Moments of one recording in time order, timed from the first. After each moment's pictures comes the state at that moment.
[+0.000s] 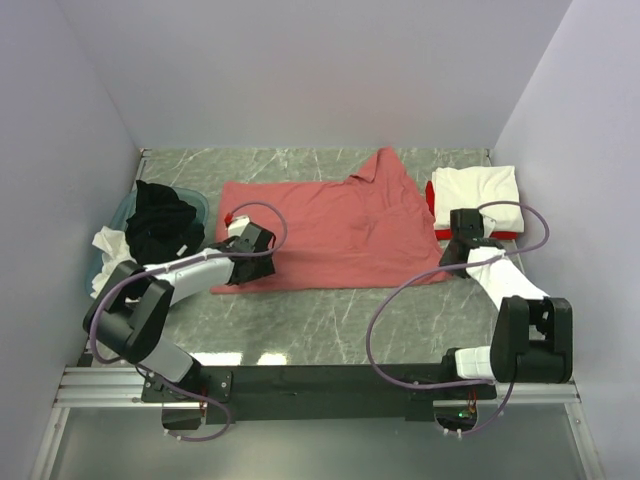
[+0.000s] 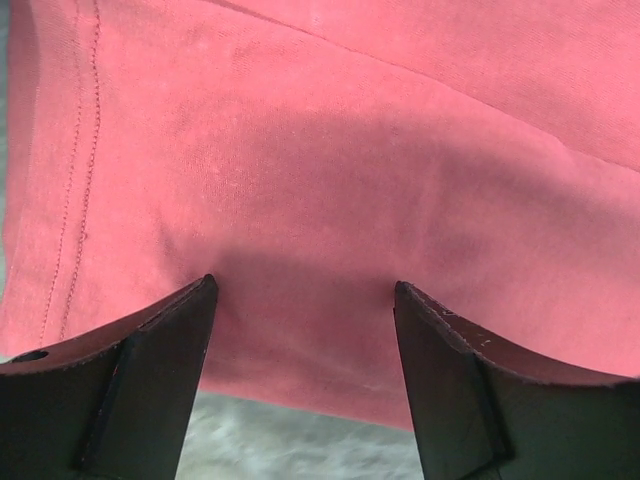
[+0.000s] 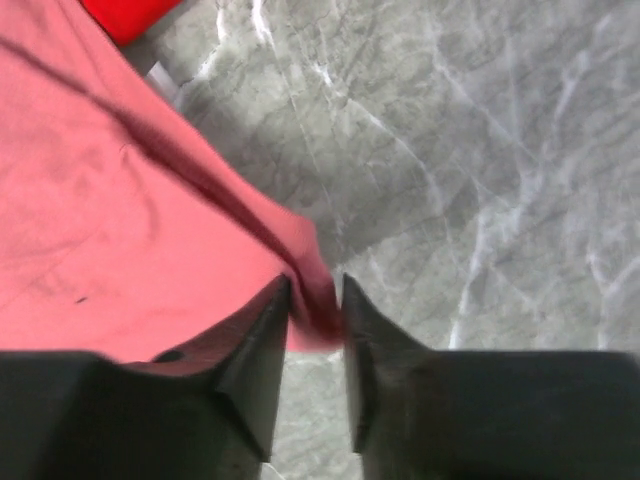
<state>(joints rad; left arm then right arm) -0.54 1.53 0.78 -0.32 -0.40 -0.77 -0.03 1.34 0.74 -0.48 0.29 0.48</state>
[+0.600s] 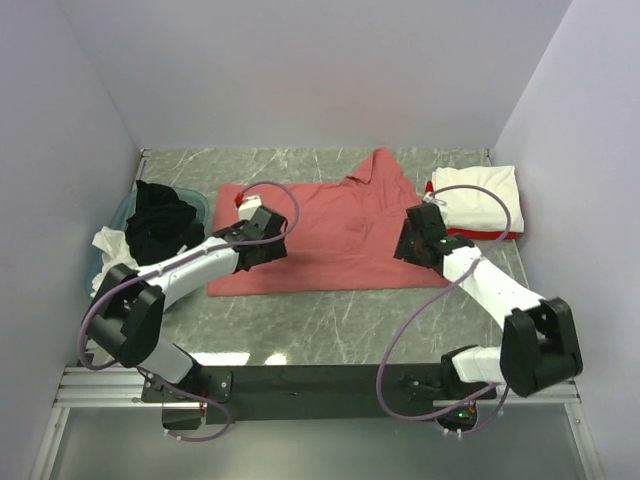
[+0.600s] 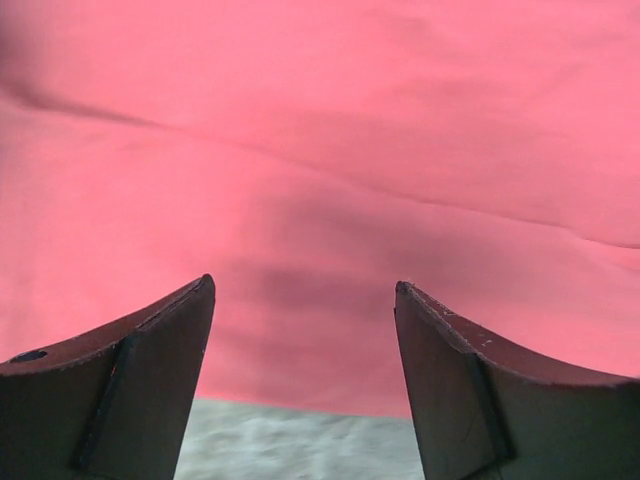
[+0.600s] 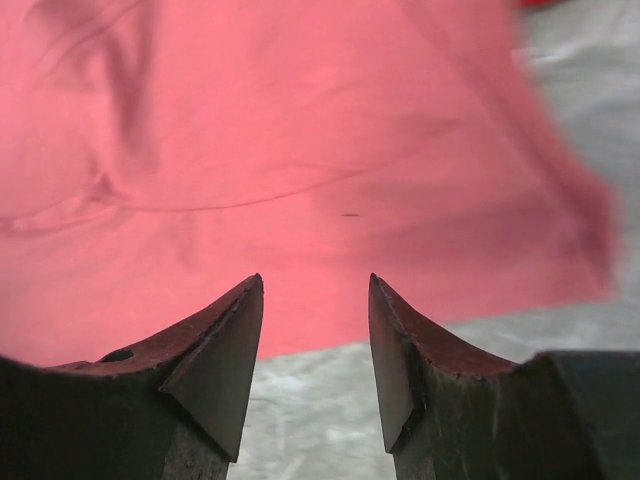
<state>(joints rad) -0.61 1.50 0.95 -0.44 -0.46 -0.77 0.31 1.29 0.81 -0.45 0.24 0.54</state>
